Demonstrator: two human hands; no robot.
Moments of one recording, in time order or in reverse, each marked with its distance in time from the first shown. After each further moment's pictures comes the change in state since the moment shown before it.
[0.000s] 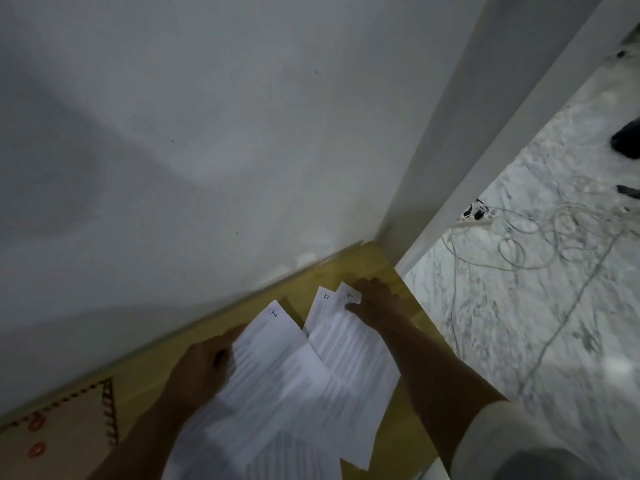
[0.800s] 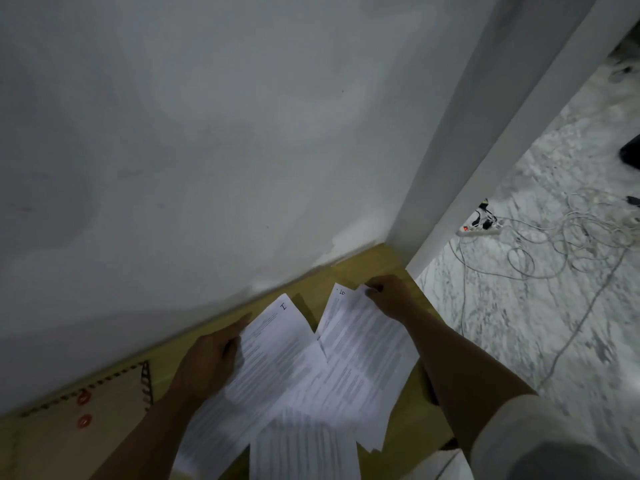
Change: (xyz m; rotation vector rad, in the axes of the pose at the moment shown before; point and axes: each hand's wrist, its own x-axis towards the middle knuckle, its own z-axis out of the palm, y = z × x) left_hand -0.036 -0.011 -0.030 -0.064 0.058 0.053; right_hand -0.034 -0.007 -0.031 0.336 0.081 -0.143
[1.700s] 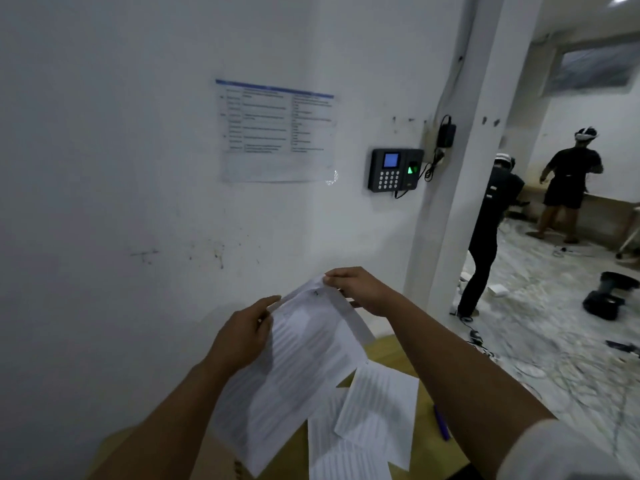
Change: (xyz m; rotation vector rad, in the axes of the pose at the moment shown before) left_hand -0.239 0.078 -0.196 -0.030 0.452 0.462; right_hand -0.333 -0.312 -0.091 0.500 -0.074 -0.445
